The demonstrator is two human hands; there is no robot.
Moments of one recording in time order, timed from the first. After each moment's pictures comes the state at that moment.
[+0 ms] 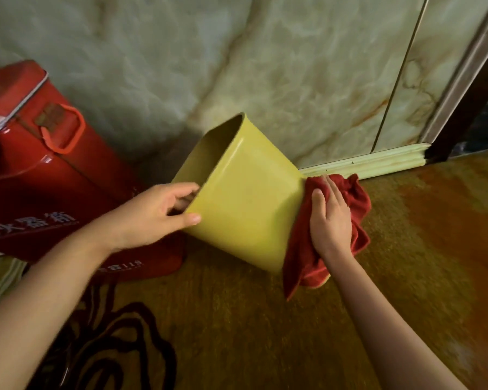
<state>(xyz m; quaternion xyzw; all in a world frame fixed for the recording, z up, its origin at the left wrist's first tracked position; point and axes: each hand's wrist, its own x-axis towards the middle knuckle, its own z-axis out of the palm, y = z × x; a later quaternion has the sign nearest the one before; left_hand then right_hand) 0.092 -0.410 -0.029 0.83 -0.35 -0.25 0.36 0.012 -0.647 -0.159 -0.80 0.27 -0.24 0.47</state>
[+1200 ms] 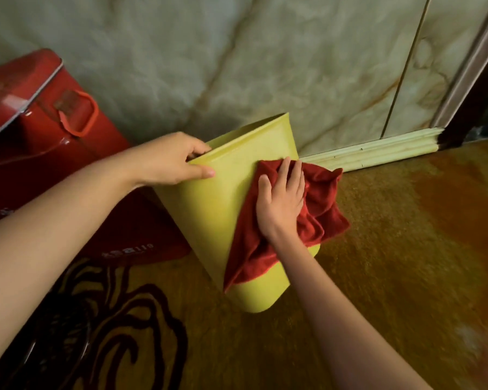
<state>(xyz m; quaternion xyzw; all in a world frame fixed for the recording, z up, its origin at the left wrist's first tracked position) 0.115 -0.440 0.004 0.90 -0.38 -0.18 0.15 0.039 -0.567 -0.143 -0.78 0.24 -0.19 0.54</state>
